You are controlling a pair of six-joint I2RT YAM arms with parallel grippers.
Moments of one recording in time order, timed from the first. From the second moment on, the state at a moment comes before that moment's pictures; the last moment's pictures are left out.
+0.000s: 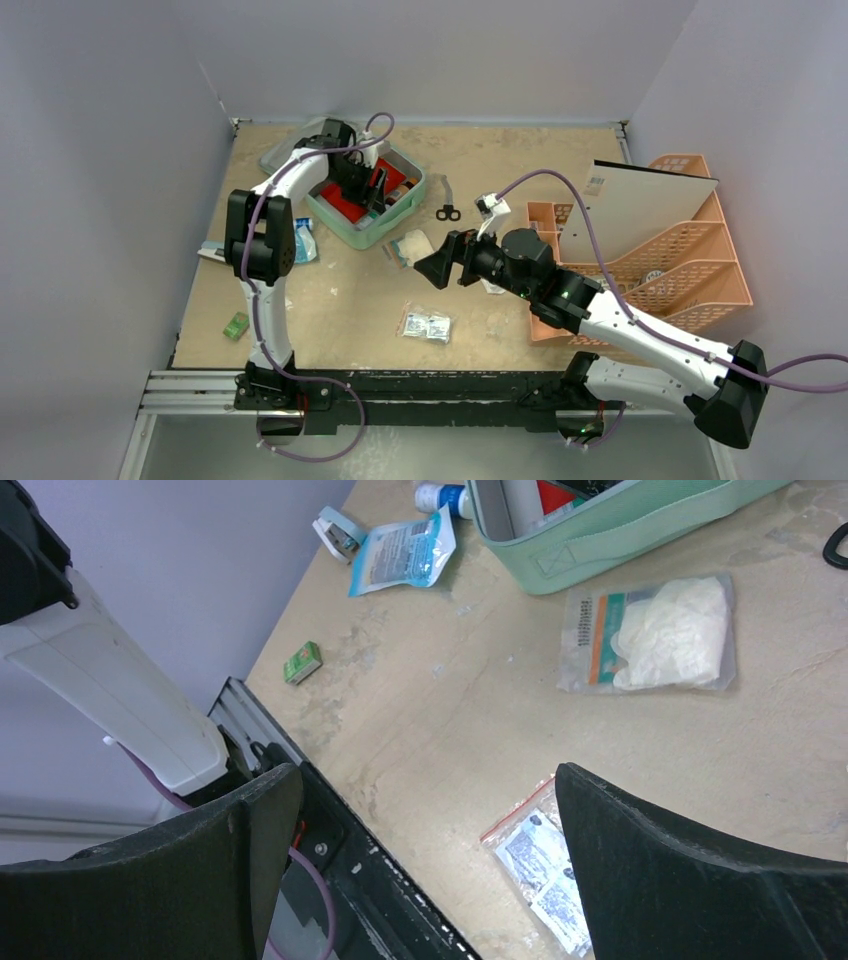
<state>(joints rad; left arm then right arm) -0.21 2.11 1.70 -0.78 0.52 0.21 0.92 0.98 0.78 -0.07 0.00 0.65</state>
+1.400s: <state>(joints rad) -0.21 1.21 1.06 -0.73 0.42 -0.13 0.68 1.67 1.05 -0.11 0.07 0.57</state>
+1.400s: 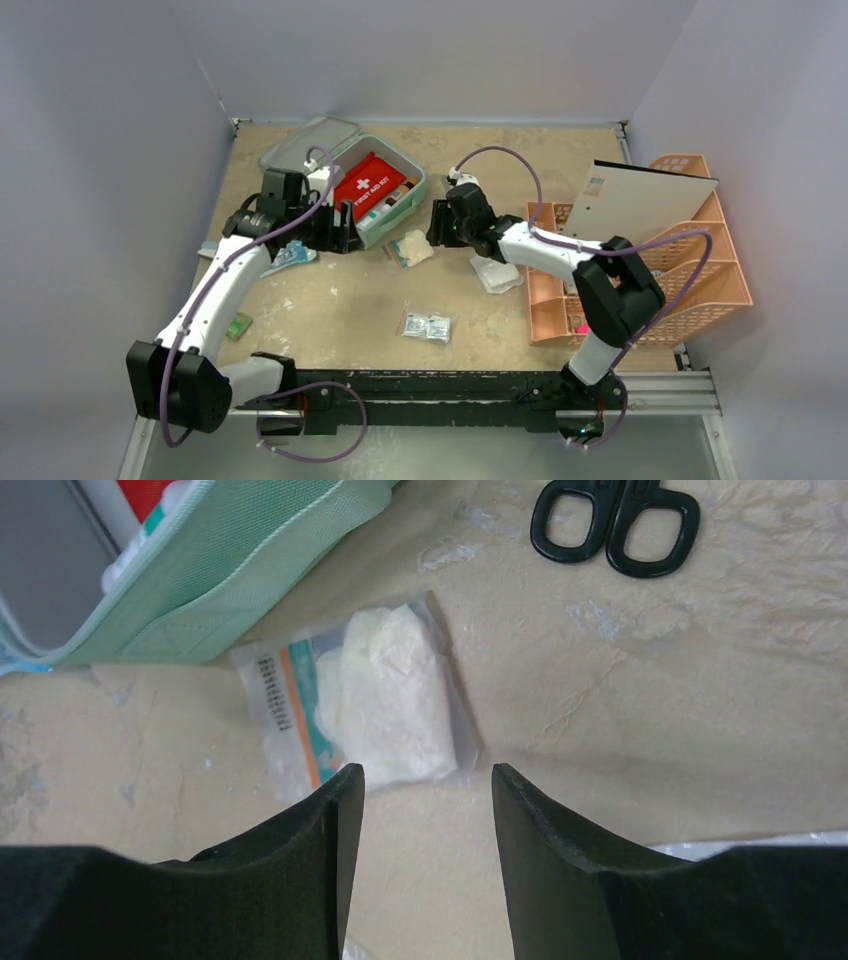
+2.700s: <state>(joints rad) -0.21 1.11 0.97 -0.69 0.41 -0.13 0.67 1.68 1.04 -0.06 -0.04 0.51</state>
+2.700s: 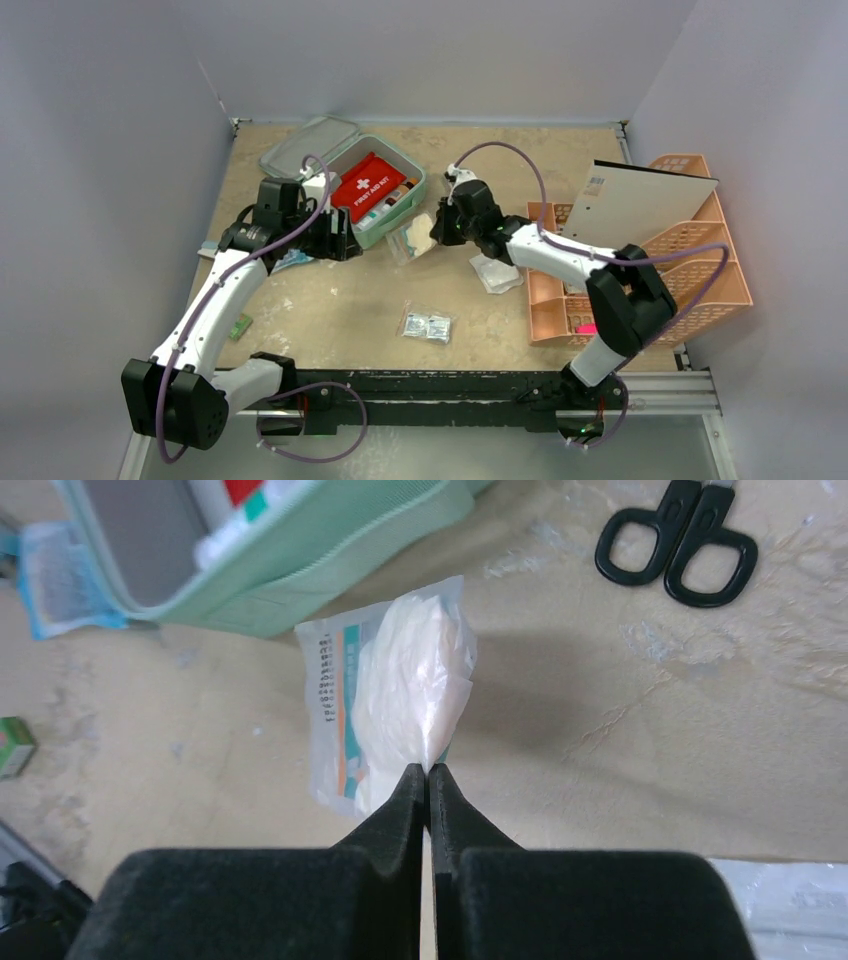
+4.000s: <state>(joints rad) -0.21 1.24 0.92 -0.08 0.77 -0.76 0.67 1.32 0.85 0.35 -0.33 0.84</state>
